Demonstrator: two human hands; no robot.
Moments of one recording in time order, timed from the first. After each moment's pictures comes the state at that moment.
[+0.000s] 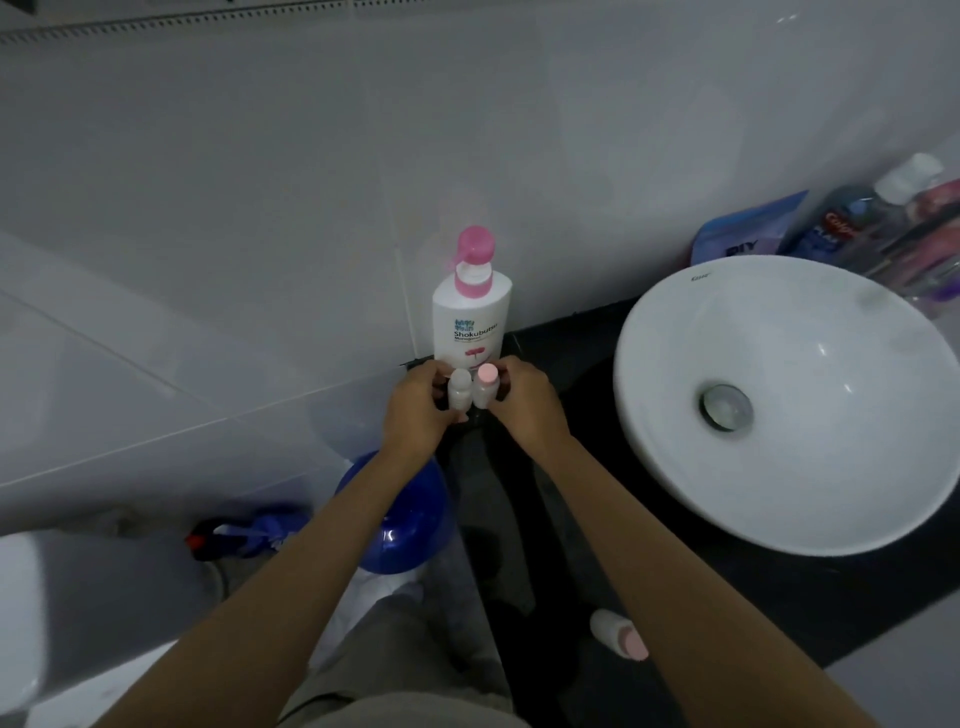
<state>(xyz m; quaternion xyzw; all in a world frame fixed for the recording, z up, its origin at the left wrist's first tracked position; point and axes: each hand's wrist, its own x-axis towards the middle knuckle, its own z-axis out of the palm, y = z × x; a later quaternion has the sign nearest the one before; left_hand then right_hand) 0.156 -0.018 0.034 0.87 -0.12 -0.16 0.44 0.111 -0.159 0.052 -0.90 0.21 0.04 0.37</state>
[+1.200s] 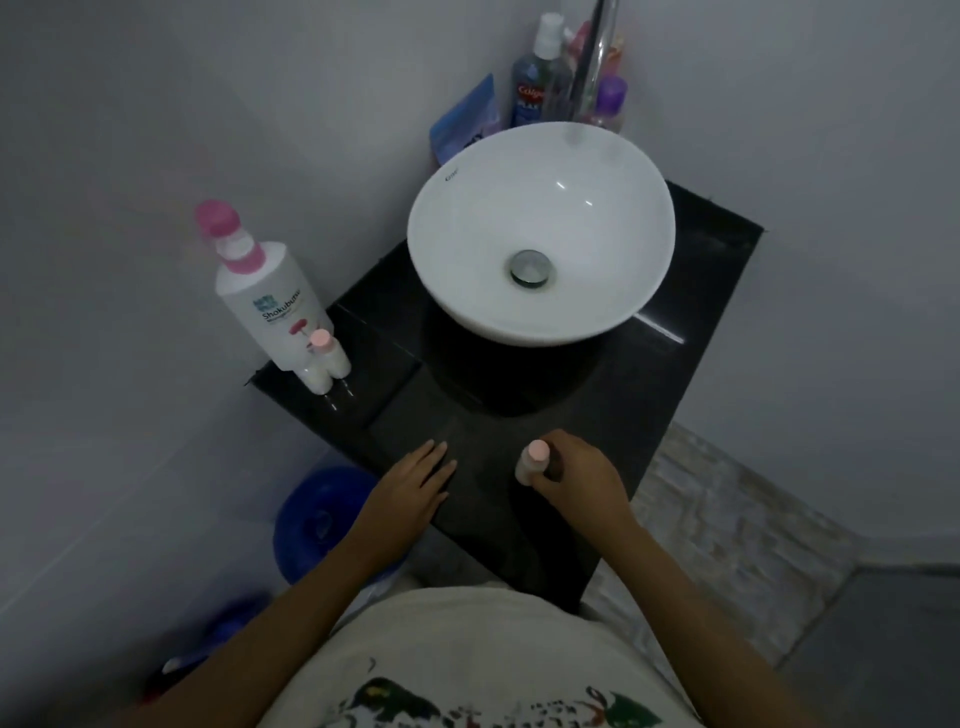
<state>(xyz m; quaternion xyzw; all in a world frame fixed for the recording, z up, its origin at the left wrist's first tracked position) 0.029 0.010 -0.027 0.71 -0.70 -0.03 0.10 -0.164 -0.130 0.055 -0.83 0.46 -0.04 0.31</state>
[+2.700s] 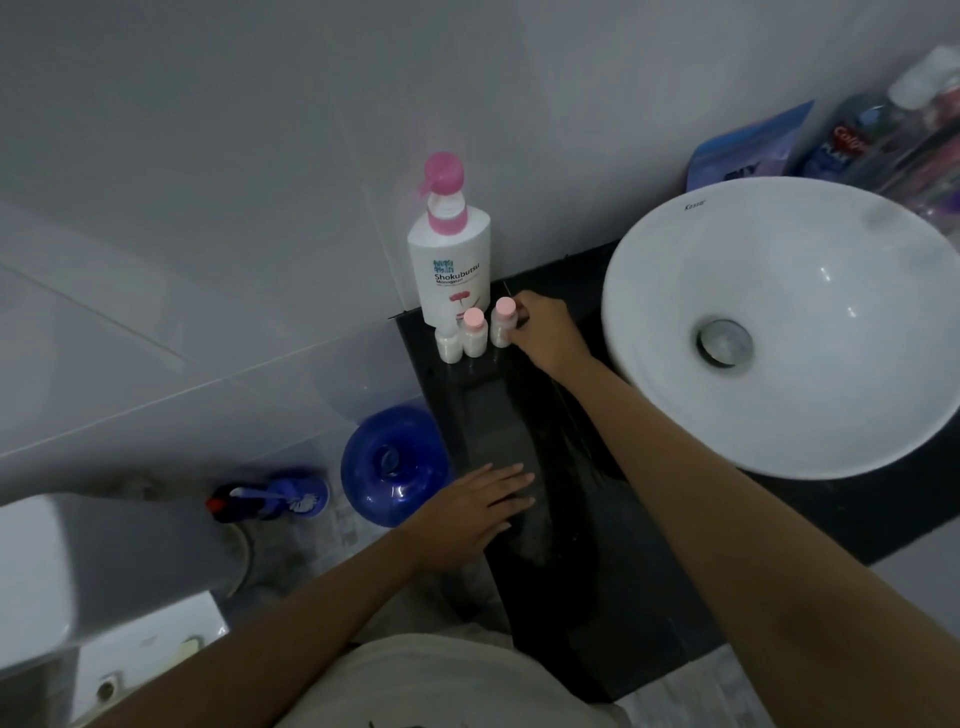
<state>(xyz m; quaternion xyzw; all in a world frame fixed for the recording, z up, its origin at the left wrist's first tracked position) 0.019 0.016 -0.040 0.77 -0.61 -0.13 0.16 0.111 -0.198 0.054 -0.88 0.22 0.06 0.42</state>
